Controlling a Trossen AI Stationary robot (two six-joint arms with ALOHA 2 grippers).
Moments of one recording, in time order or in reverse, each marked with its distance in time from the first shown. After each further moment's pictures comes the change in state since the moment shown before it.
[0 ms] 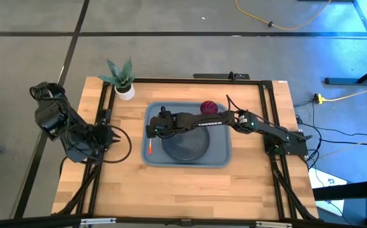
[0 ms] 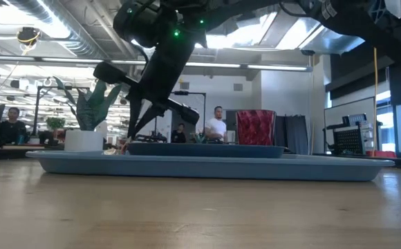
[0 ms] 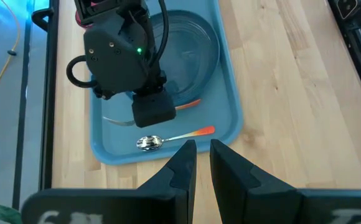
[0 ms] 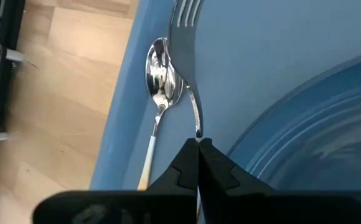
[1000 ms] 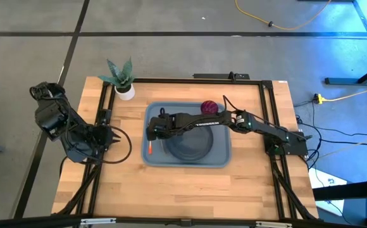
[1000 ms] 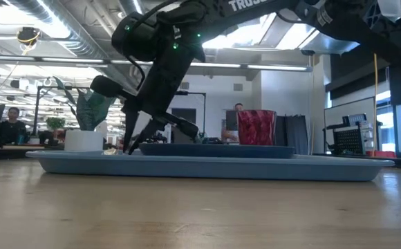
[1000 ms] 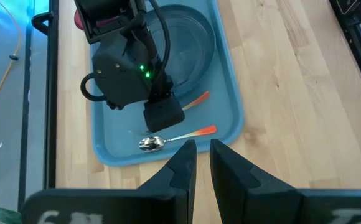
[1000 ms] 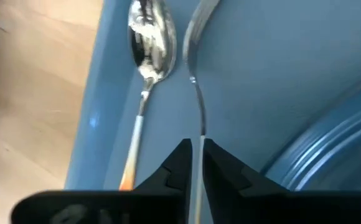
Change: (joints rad) left arm 0.000 0.000 0.000 0.000 0.000 0.027; right arm -0.015 0.042 -0.001 0.017 -0.124 -0.019
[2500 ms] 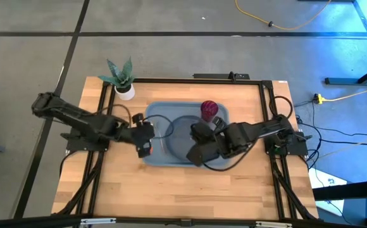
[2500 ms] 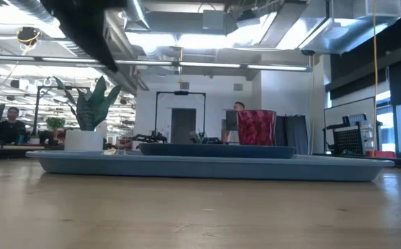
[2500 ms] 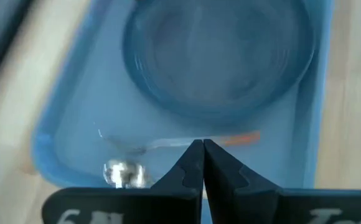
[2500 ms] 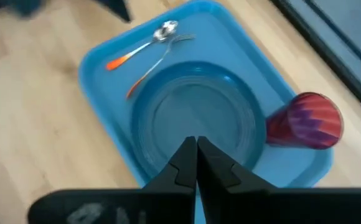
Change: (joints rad) left arm 0.543 0.019 -0.699 0.890 0.136 0.098; right arm 0.398 -0.492 0.169 -0.837 0.458 -0.395
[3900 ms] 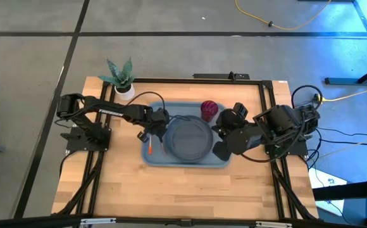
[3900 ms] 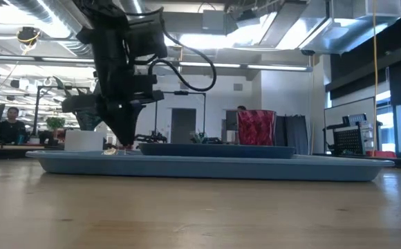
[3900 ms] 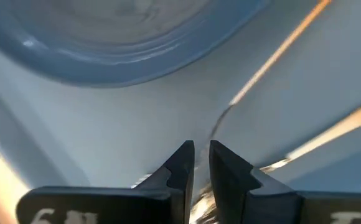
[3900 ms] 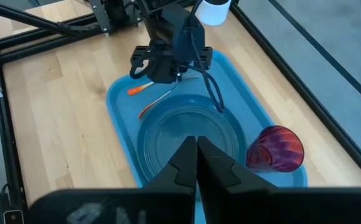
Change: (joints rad) left arm 0.415 0.388 -0.008 0.108 0.289 1.194; right arm 0.053 -0.237 0.000 -0.004 0.043 -0.163
